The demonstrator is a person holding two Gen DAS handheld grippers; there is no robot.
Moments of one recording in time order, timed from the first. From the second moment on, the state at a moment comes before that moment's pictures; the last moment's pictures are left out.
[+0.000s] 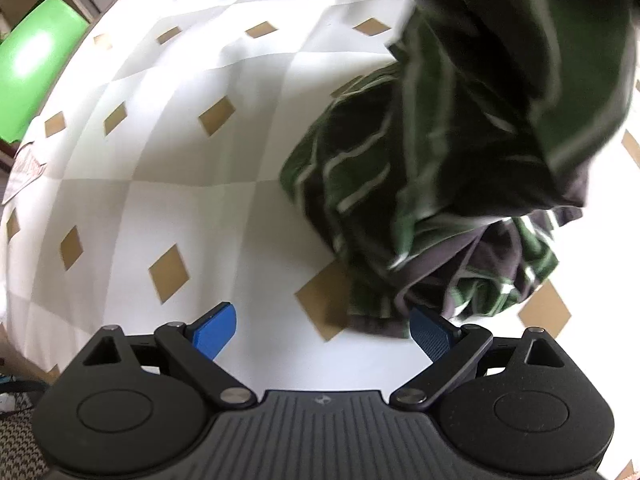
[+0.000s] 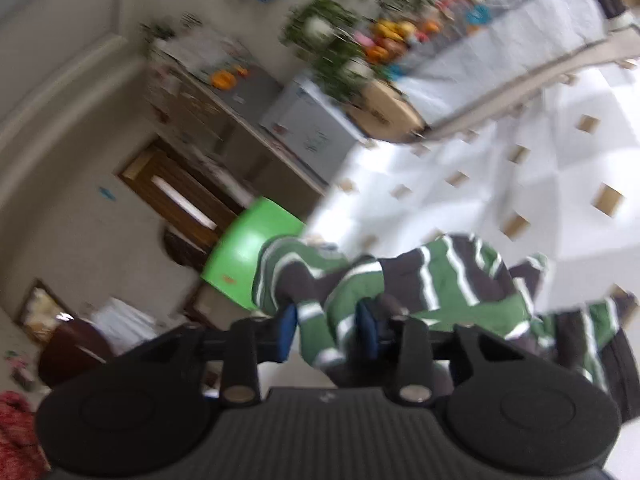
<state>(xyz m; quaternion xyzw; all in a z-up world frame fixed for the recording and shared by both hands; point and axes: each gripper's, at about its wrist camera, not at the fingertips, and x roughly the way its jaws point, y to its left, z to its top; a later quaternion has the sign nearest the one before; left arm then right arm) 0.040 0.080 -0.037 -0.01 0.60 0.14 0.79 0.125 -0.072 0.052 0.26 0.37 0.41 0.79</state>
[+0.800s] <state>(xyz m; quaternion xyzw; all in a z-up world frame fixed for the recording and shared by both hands) 0.049 0.071 -0.039 -0.02 0.59 0.13 0.79 0.123 -0.102 0.031 0.17 0.42 0.29 0.84</state>
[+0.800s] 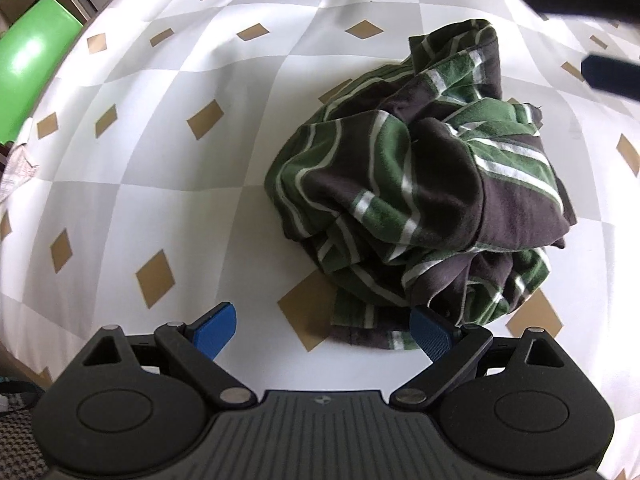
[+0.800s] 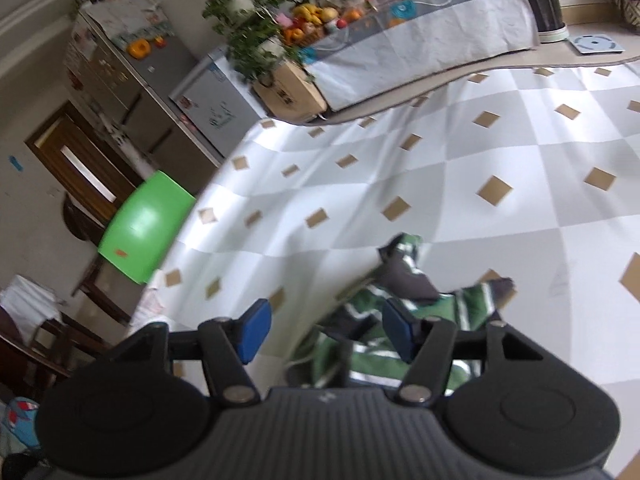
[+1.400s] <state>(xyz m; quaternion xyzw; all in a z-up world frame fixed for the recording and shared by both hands) 0.061 0.075 -0.053 -0.05 0.59 0.13 0.80 0.141 -0.109 -0.011 0.13 0.46 0.21 0.85</state>
